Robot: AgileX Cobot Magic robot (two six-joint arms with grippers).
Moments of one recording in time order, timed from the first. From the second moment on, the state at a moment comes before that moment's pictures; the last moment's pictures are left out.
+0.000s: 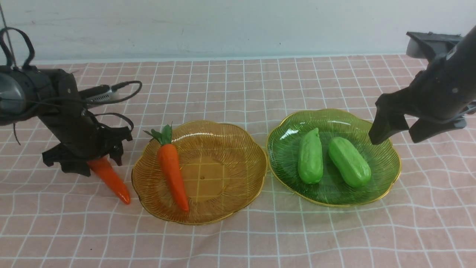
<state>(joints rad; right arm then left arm) 0.15 1.67 -1.43 0.24 1.24 -0.07 0.03 2.05 -1.40 0.02 0.57 -0.41</state>
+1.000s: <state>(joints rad) 0.15 0.89 -1.15 0.15 1.26 -0.09 -0.28 2.09 -1.69 -0.35 0.93 -0.02</state>
